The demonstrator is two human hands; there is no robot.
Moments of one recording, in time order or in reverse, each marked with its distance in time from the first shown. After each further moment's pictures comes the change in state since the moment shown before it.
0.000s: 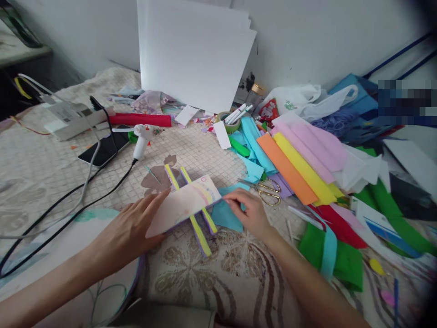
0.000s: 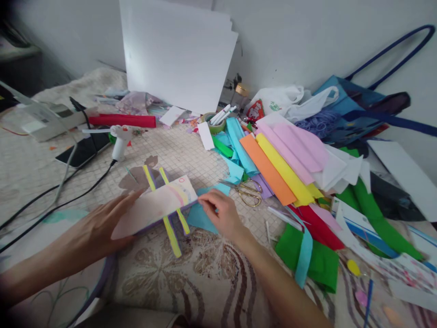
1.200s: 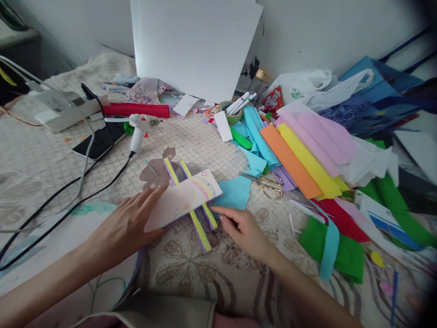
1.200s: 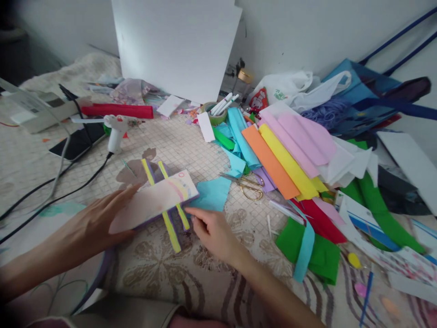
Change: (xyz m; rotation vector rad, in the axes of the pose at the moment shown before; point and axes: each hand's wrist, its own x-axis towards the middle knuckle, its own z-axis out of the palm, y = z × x) left_hand -0.003 -0.002 0.004 0.018 0.000 -0.012; right_hand -0.030 -0.035 0.013 0.107 -0.296 0.319
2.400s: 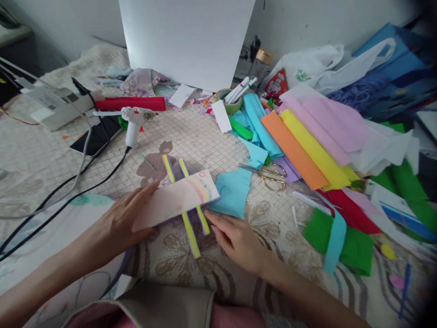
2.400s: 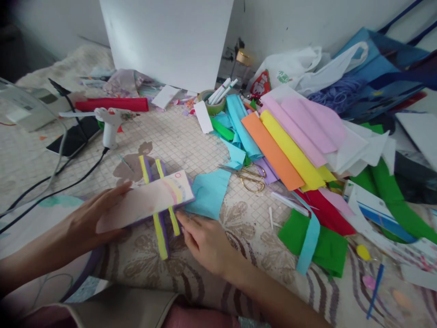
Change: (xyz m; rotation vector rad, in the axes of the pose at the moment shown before) left_hand -0.009 0.000 -0.007 -0.133 -0.073 -0.068; right_hand -0.021 0.007 0.023 -0.112 0.012 -0.249
